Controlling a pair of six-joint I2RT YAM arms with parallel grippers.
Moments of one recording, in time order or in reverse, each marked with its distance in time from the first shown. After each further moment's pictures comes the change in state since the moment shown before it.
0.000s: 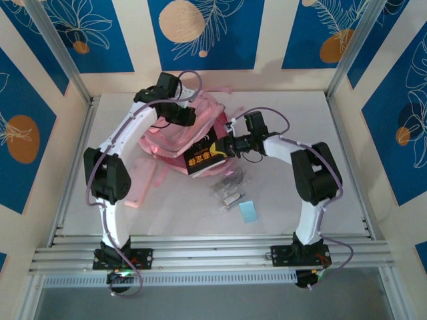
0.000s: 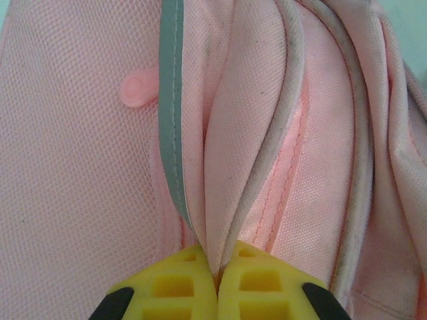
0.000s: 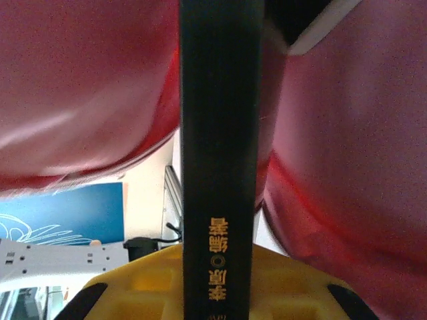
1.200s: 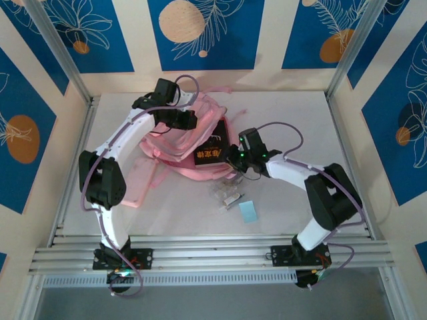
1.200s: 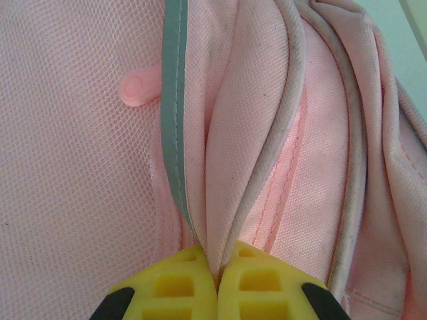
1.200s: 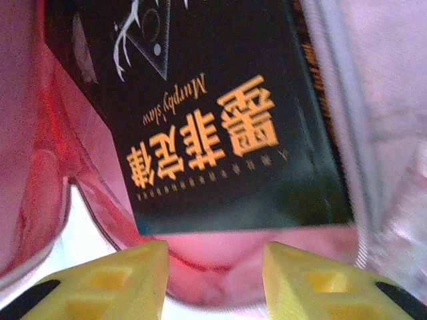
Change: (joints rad) left arm -0.001 -0.073 -0.163 0.145 0.078 -0.105; right arm 0.156 -0.298 -0.302 0.033 0.777 0.341
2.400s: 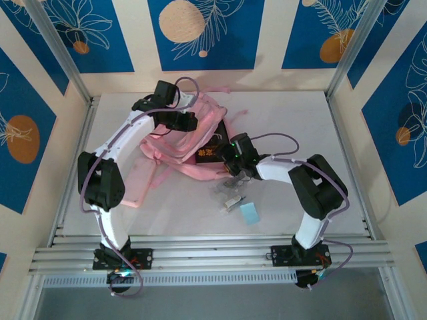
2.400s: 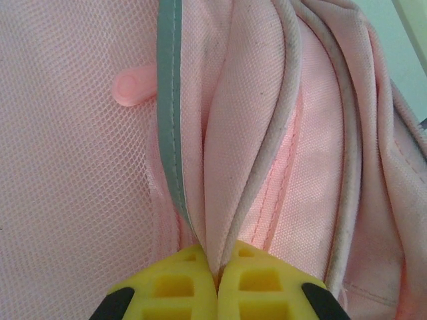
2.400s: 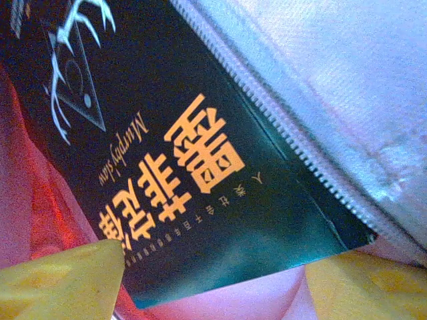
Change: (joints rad) left arm -0.005 -0.022 -0.045 0.027 0.016 0.000; right arm 0.037 0.134 -0.006 0.157 0.173 0.303
